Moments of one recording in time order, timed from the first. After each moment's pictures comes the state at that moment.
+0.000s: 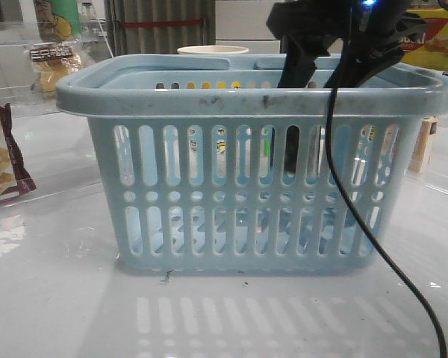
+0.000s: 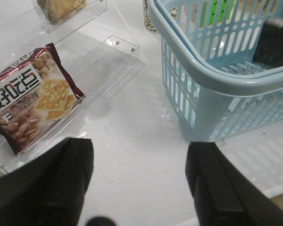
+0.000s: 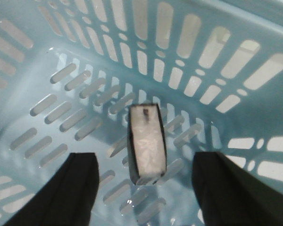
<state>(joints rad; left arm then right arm) -0.36 0.53 -0.62 -0.01 0.68 0.03 0.39 1.61 -1.29 0.14 0.67 -0.06</state>
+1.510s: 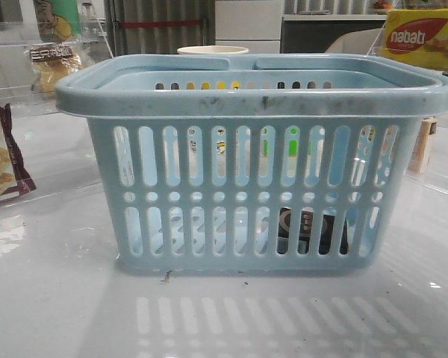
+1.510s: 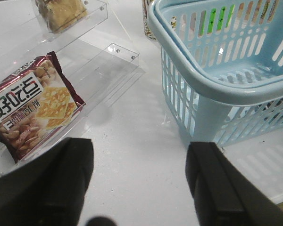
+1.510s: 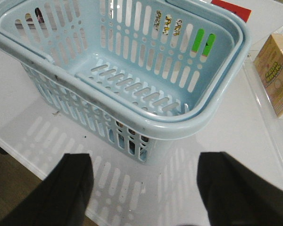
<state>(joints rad) -0.36 0.53 -0.62 -0.01 0.64 0.03 0.40 0.63 -0.69 0.14 0.65 -0.19</state>
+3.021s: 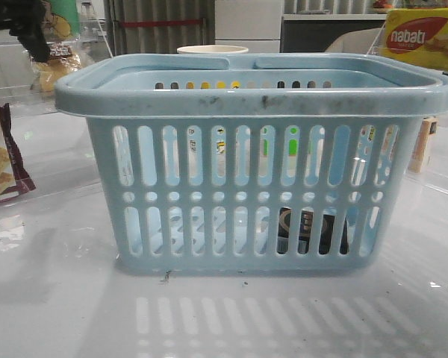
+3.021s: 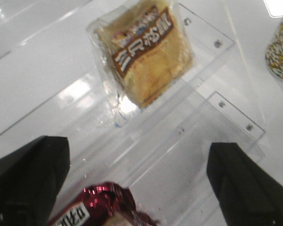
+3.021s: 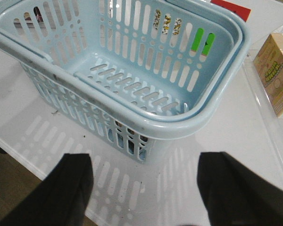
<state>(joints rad) -0.10 1.75 -1.43 0.02 0.47 0.03 0.40 0.63 -0.69 0.13 0.65 -0.19</state>
